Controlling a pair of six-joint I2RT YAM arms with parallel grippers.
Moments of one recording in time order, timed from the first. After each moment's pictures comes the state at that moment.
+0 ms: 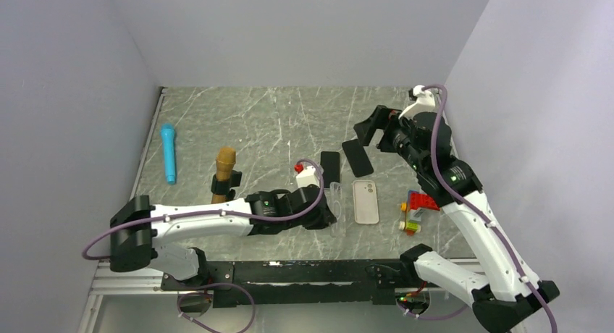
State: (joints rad) left arm -1.28 1.37 1.01 -0.34 -0.27 -1.15; right arm 0.45 0.97 1.18 -0.50 0.10 0.47
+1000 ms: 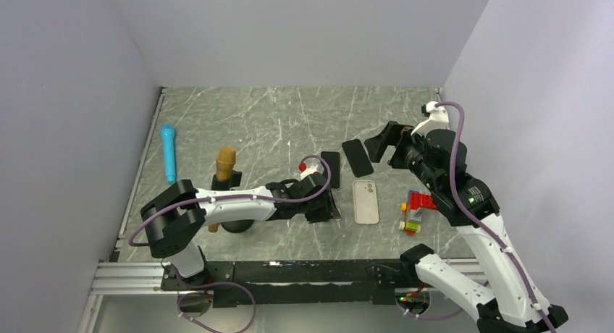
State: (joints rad) left arm -1.11 1.64 0.98 -0.16 -0.04 -1.21; right arm 0.45 0.80 1.14 -0.66 0.13 0.47
